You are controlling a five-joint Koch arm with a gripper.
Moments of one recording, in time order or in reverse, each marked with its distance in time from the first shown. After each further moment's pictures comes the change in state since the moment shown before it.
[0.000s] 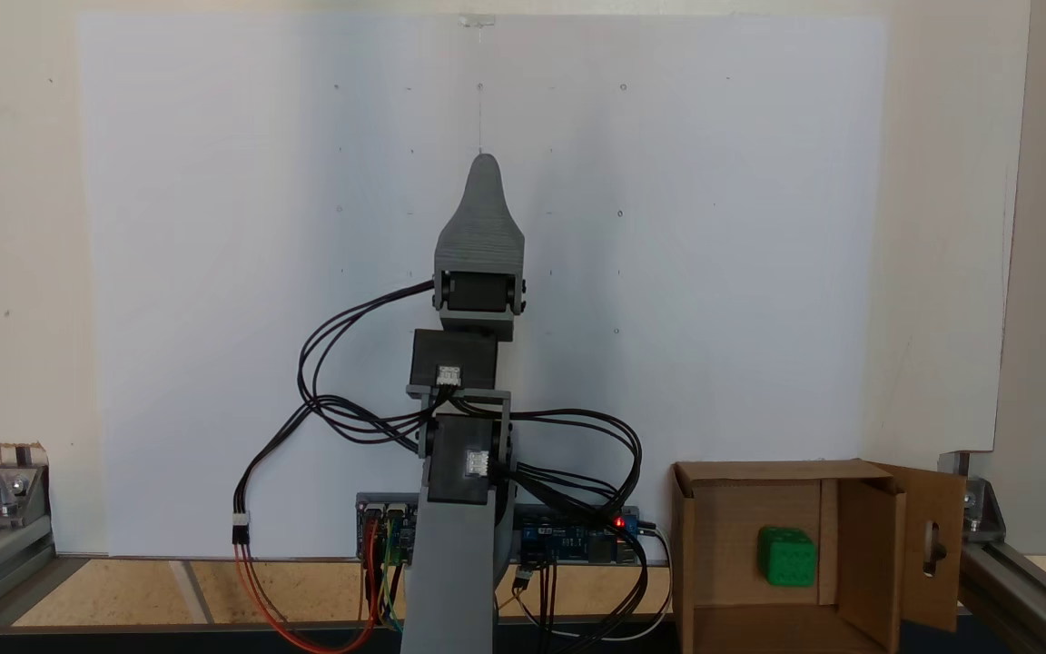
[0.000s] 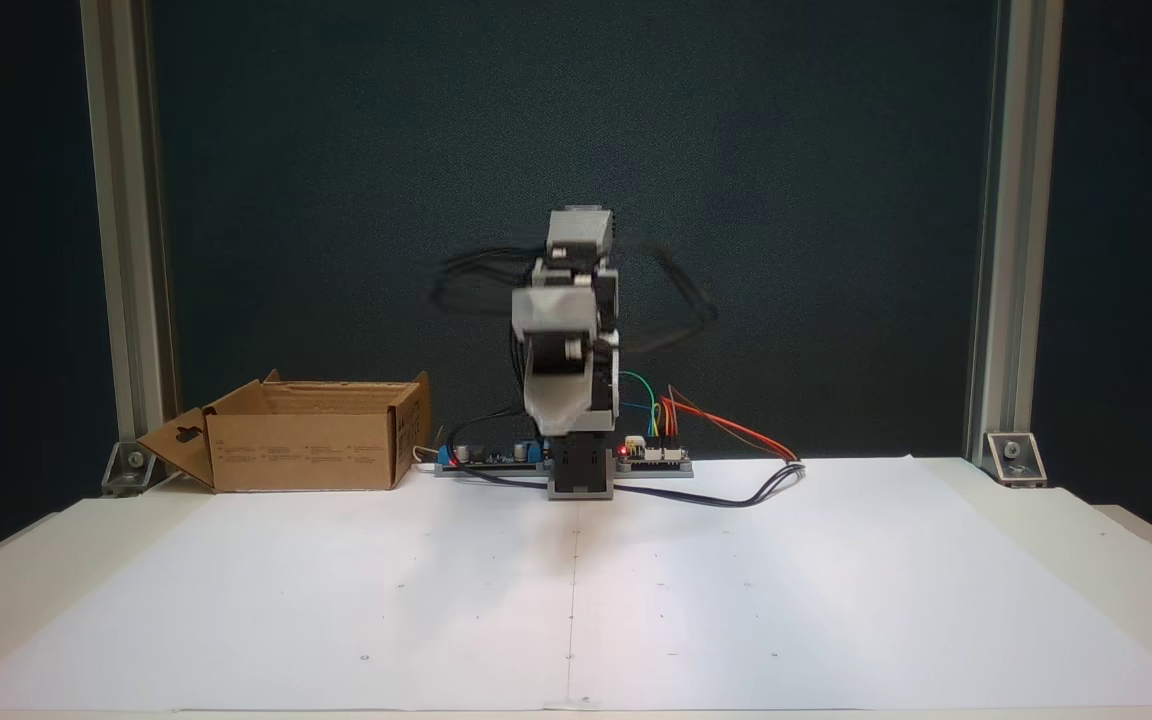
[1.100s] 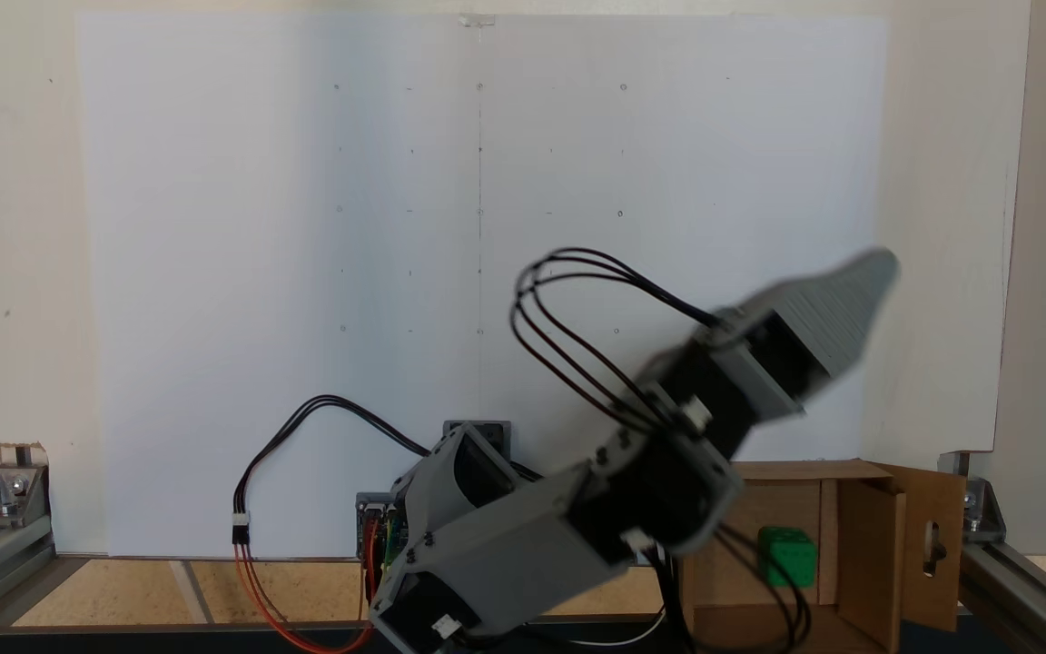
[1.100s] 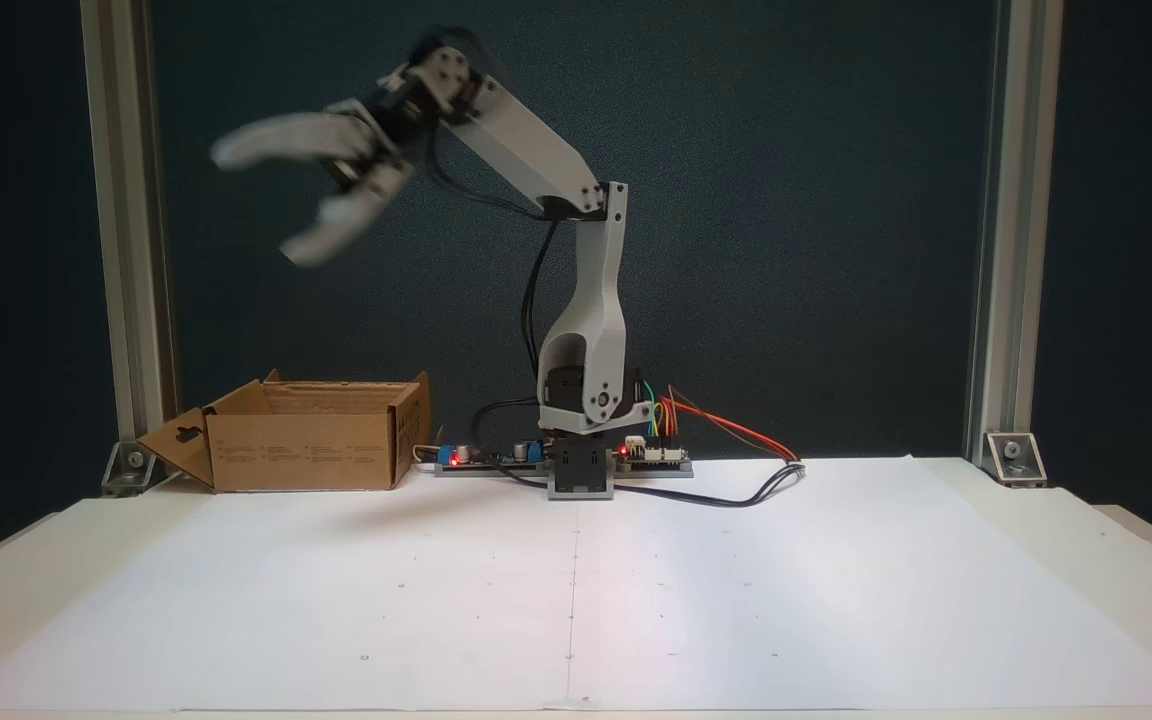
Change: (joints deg) arm 40.9 -32.3 -78.4 70.3 -1.3
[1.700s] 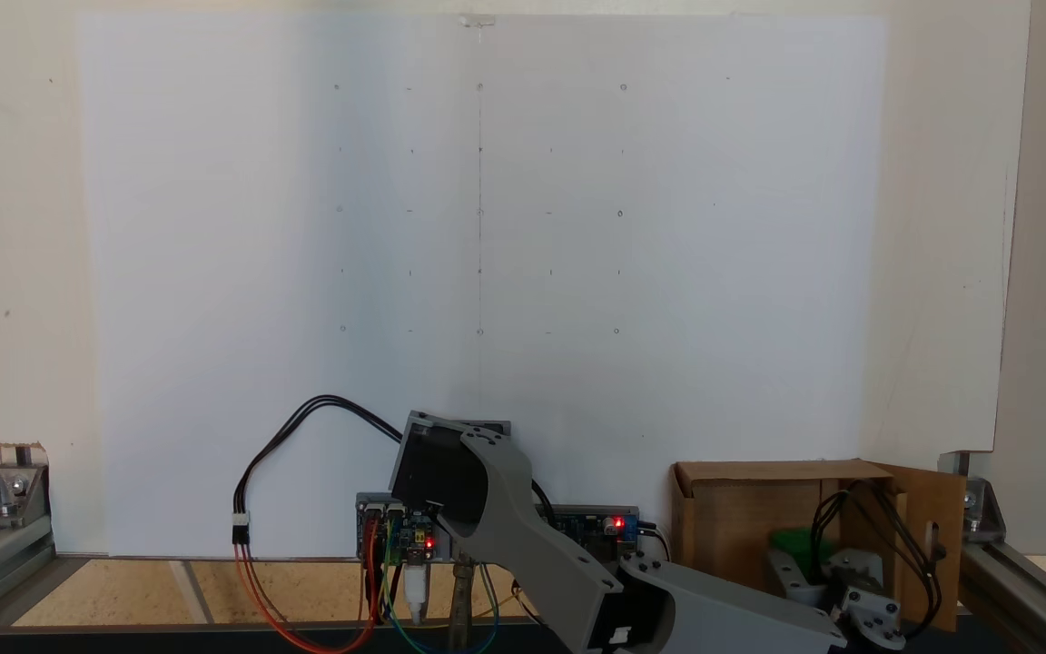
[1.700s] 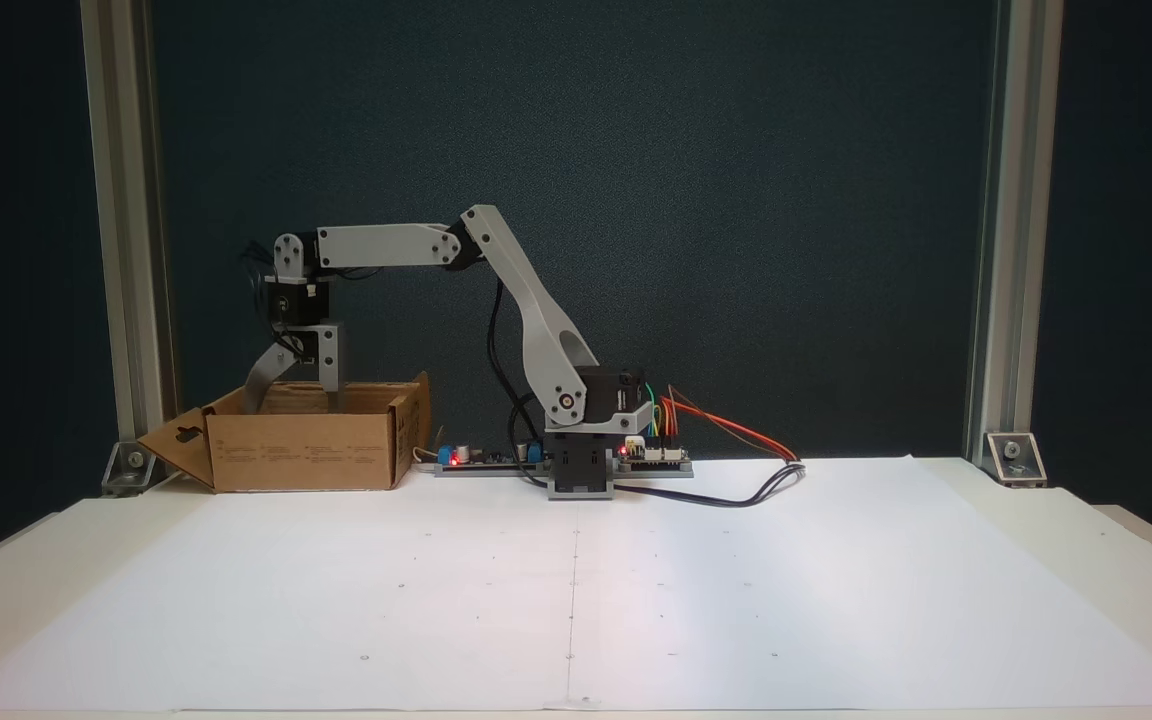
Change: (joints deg) arm 62.3 -37.4 -9.1 9.3 -22.2
